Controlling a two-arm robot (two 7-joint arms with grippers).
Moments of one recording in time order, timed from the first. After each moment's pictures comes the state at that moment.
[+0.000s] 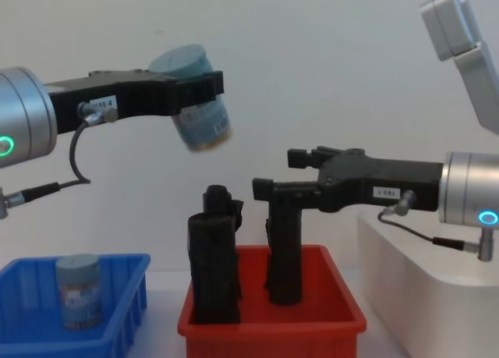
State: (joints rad) left arm -0.27 0.42 0.27 -1.71 -0.44 0.09 -0.32; right arm 0.56 0.19 -0.34 -1.12 0.21 -0.12 0.87
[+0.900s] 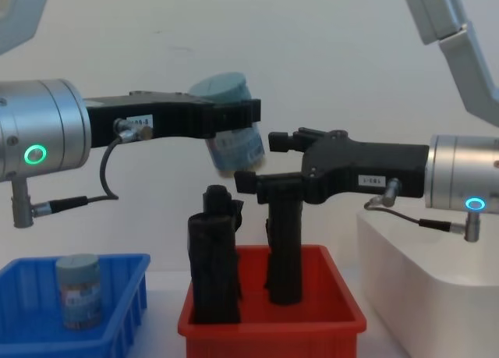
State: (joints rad) left arm -0.30 0.40 0.30 -1.70 -0.40 0.20 -0.39; right arm 0.58 0.19 -0.36 -1.14 0.16 -0.18 0.88
